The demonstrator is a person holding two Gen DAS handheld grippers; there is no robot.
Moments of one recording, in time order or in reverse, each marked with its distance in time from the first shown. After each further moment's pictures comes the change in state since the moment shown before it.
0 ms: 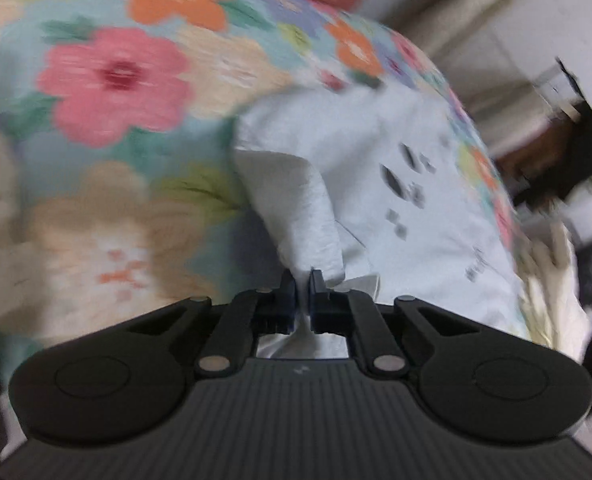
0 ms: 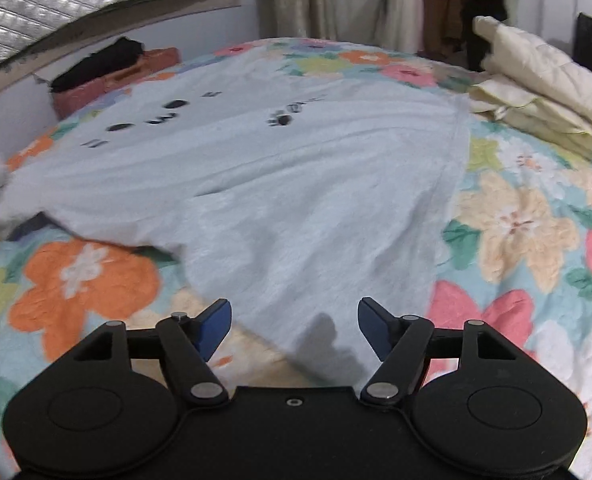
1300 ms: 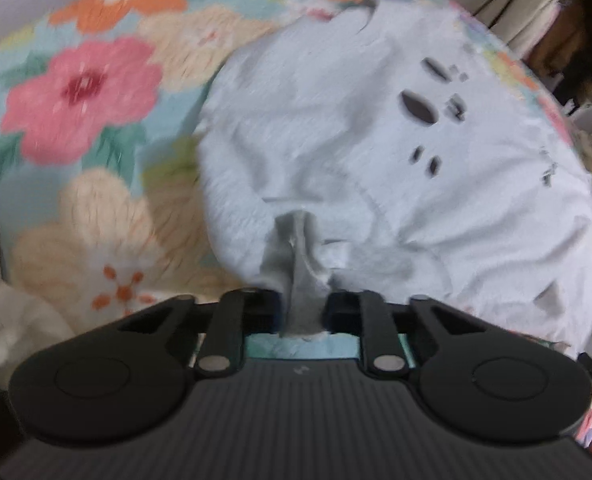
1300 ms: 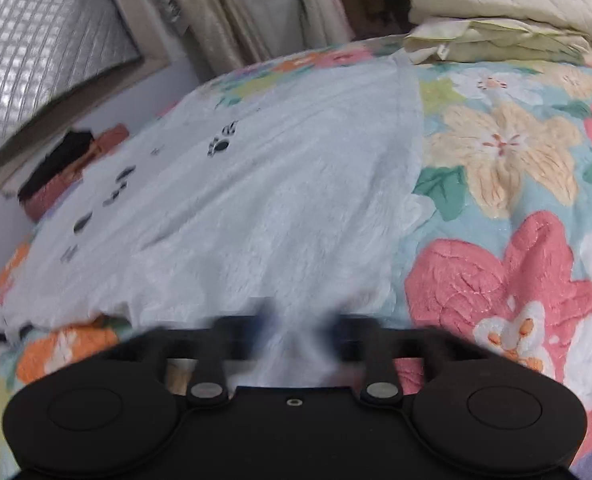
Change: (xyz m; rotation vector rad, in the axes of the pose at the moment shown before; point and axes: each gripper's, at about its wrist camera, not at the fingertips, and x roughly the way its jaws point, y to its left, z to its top) left arm 0.061 -0.037 -0.020 0.362 0.049 0.123; right arm 0.041 -0.034 -0.023 0.307 -0.114 0.088
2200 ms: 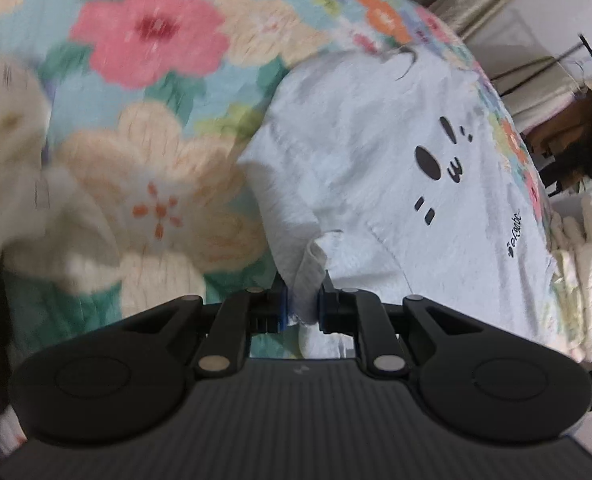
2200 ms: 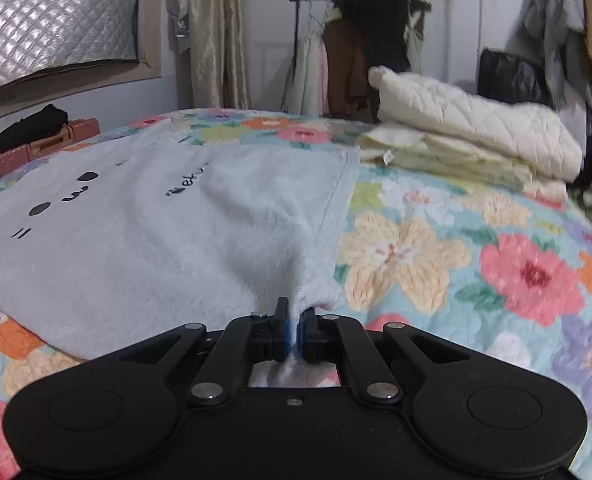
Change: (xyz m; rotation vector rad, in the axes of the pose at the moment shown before) left arm -0.037 0.031 -0.027 -0.269 -0.017 -0.074; right arm -0.065 -0.004 0.012 -0.289 -0.158 -0.258
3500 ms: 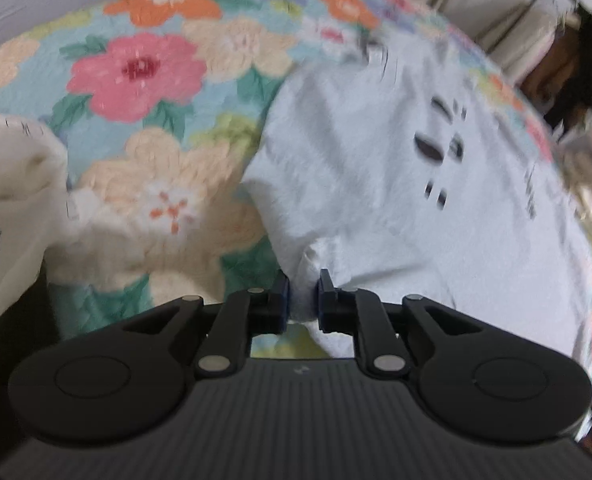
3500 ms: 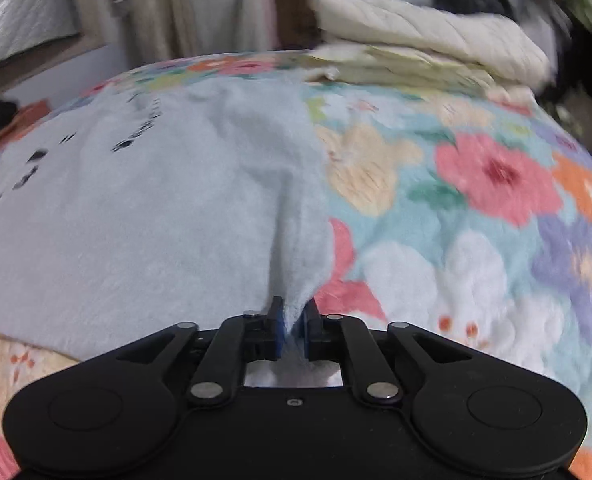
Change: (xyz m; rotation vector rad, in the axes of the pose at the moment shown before) left arm -0.028 -0.021 -0.014 0.190 0.044 0.085; right arm 0.016 -0.050 -0.026 0.198 0.209 -0.083
